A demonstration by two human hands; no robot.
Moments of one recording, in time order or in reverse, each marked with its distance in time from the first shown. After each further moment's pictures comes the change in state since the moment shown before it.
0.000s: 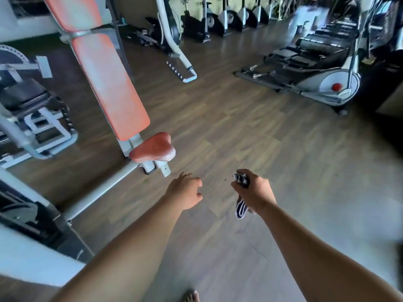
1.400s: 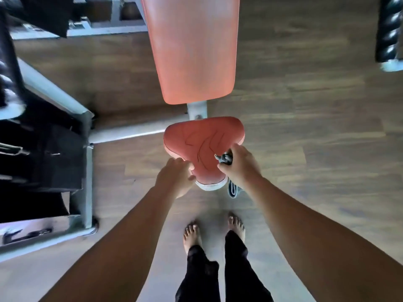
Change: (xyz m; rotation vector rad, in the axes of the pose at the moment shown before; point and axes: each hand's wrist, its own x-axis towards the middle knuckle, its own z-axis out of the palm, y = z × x) left_hand 0.420 -0.350 0.084 -0.401 -0.031 -0.904; right_hand 0.619 -0.078 0.441 -0.423 -0.804 -0.452
